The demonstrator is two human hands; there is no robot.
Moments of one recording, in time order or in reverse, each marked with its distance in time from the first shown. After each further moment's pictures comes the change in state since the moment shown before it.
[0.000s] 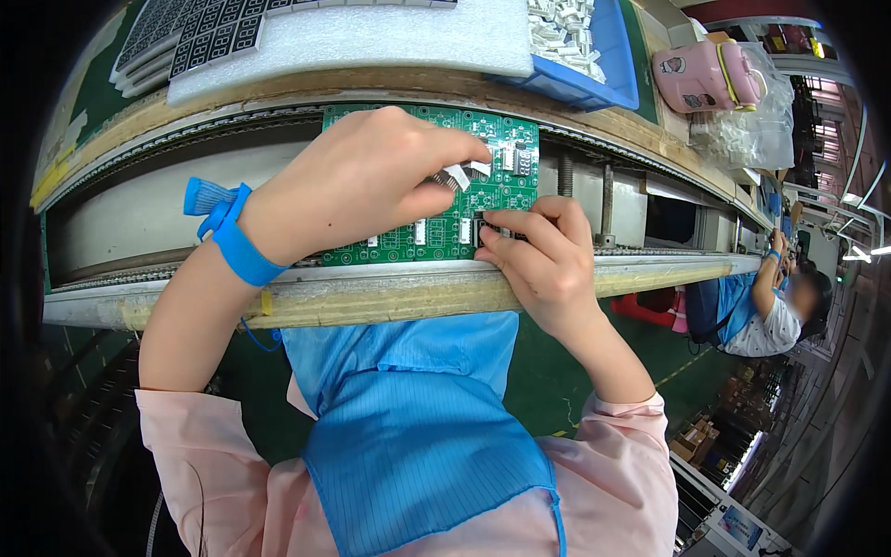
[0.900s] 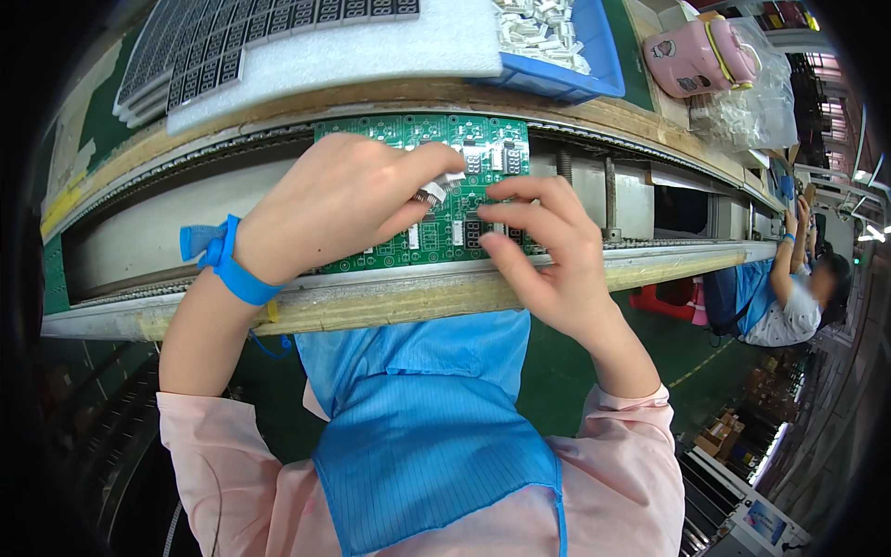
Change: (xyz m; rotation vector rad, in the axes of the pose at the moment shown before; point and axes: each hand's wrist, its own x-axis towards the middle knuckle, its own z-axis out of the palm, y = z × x) left_hand -0.009 0.005 -0.004 0.221 -0.078 0.036; right_hand 0.009 -0.002 -0.015 0.455 0.018 0.327
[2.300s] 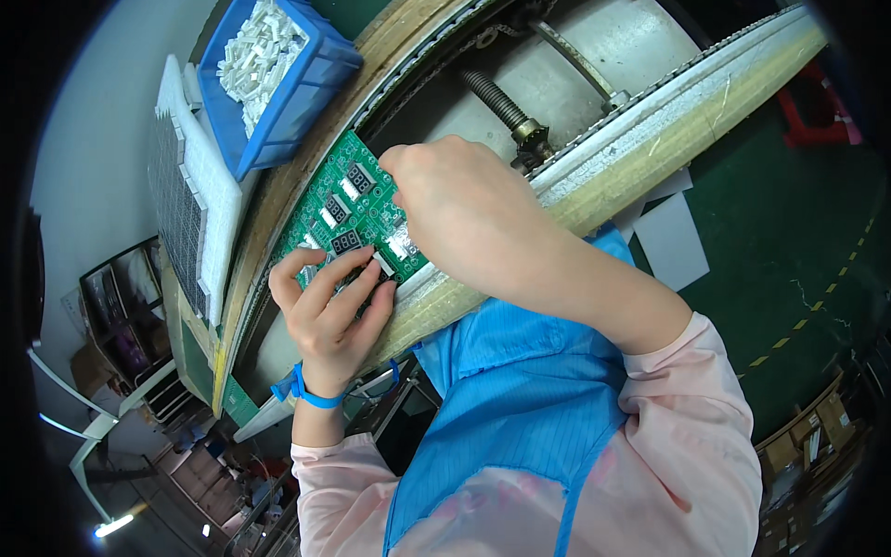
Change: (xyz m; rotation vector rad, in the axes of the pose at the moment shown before) left_hand 0.018 0.067 0.021 0.333 -0.065 0.058; right_hand -0.011 0.042 0.001 0.349 0.145 0.486
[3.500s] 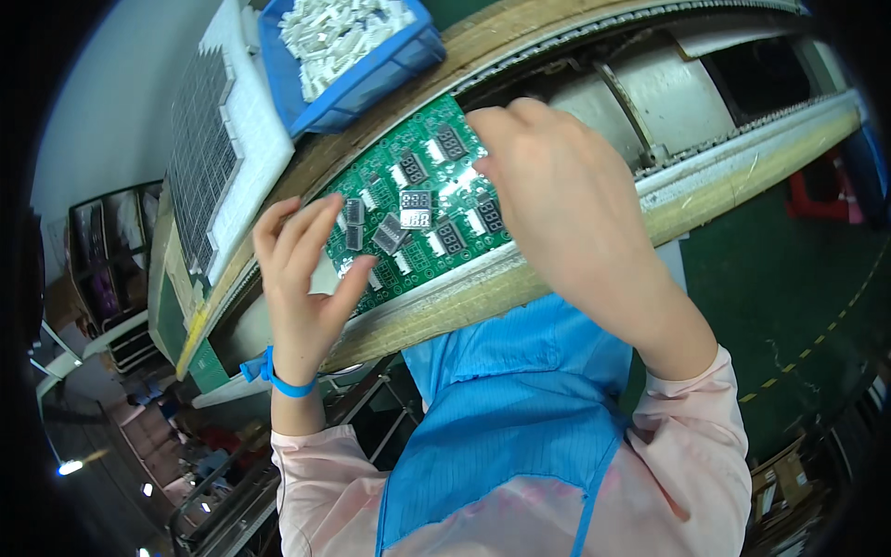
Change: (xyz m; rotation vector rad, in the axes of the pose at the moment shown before) left_hand -0.002 -0.019 -0.027 -0.040 -0.048 -0.275; right_hand -0.001 -0.012 -0.030 -0.450 0.132 -0.218
